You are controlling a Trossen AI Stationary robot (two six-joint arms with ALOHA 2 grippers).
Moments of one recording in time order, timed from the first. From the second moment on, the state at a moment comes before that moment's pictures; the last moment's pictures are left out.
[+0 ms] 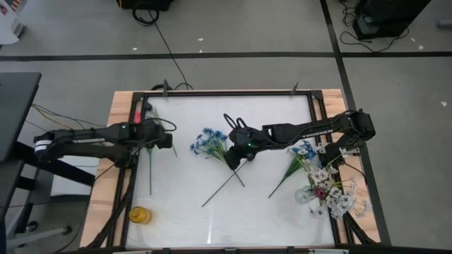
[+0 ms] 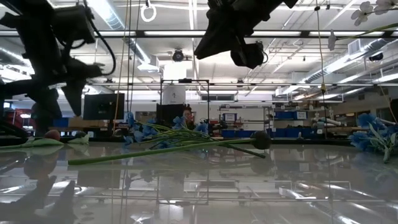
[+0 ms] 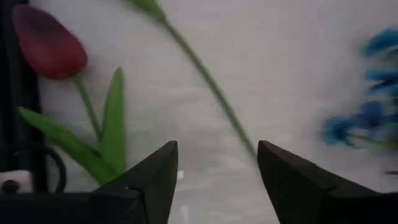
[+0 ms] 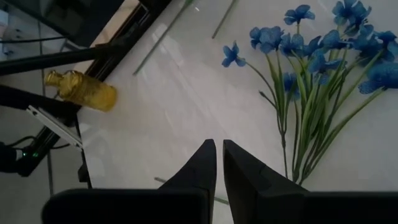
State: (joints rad) left arm 0.23 0.81 0.52 -0.94 -0.29 -1.24; right arm 0.05 1.65 1.25 -0.31 0.00 0.84
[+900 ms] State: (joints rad) left arm 0.74 1.21 0.52 -0.93 -0.27 -0.80; right arm 0.10 1.65 1.25 -0.36 0.02 0.82
